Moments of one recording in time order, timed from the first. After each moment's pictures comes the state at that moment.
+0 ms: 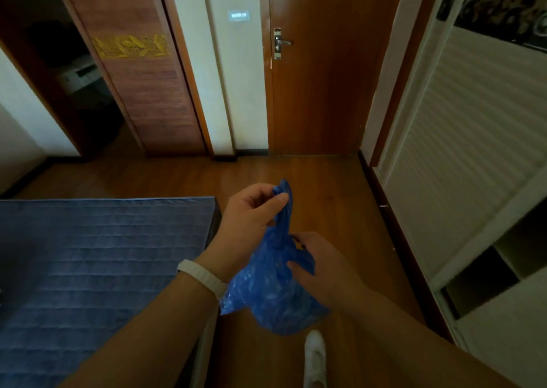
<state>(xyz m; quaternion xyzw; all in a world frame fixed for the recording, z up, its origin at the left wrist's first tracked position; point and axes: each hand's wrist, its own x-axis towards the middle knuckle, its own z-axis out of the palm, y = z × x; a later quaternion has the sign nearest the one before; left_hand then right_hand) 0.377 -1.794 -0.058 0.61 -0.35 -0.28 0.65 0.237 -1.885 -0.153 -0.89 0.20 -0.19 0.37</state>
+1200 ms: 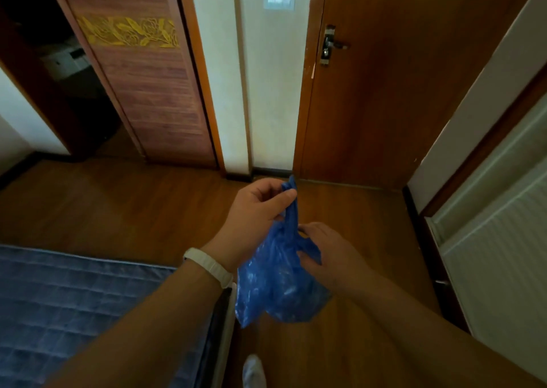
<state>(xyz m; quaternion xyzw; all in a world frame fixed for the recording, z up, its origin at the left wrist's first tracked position) 0.828 -2.131 -0.081 0.62 -0.31 -0.31 0.65 0.691 -2.249 -0.164 -0.94 0.16 -0.12 0.27</state>
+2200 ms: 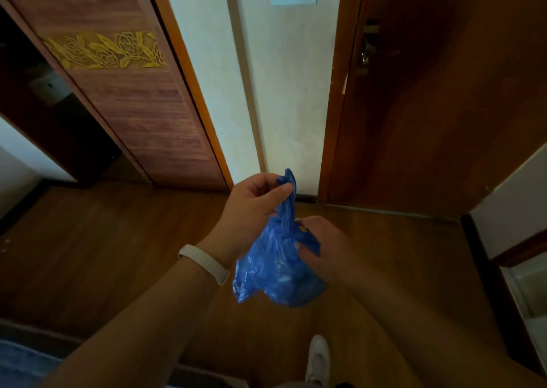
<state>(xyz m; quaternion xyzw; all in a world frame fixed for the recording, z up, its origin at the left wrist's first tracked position) 1.133 -2.417 -0.080 0.66 -0.25 -0.30 0.64 1.011 -2.535 -0.194 -0.90 0.16 -0.12 0.39</state>
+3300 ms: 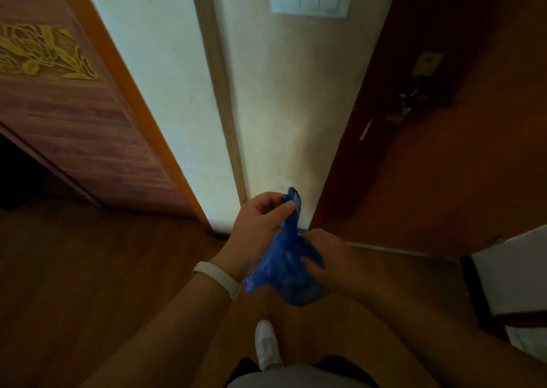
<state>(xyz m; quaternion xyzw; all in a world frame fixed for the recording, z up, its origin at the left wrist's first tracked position) 1.416 -2.654 -0.158 0.62 -0.17 -0.38 0.66 1.278 -2.770 -0.231 -0.93 0.18 0.00 0.32</state>
